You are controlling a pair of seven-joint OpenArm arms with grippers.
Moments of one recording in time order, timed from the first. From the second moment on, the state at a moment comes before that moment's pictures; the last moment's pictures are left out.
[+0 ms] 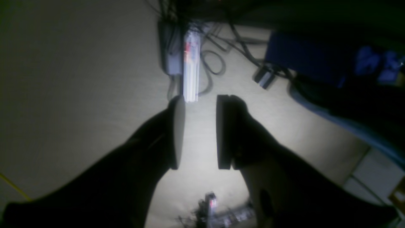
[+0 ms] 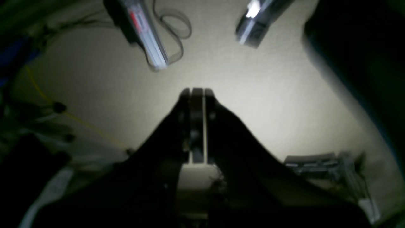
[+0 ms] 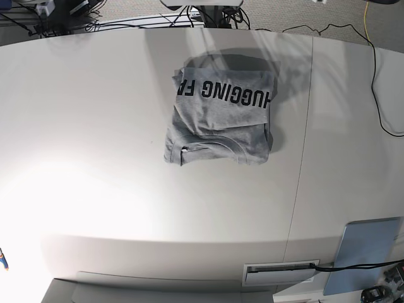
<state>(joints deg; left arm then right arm) 50.3 -6.7 -21.4 79.8 -23.2 -37.7 32.5 -42.7 10.7 49.7 82.4 25.6 39.2 -67.8</state>
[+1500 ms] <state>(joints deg) 13.7 -3.2 -21.5 19.2 -4.0 -24.5 8.8 -7.5 15.2 3.2 24.8 -3.1 22.8 -23.3</state>
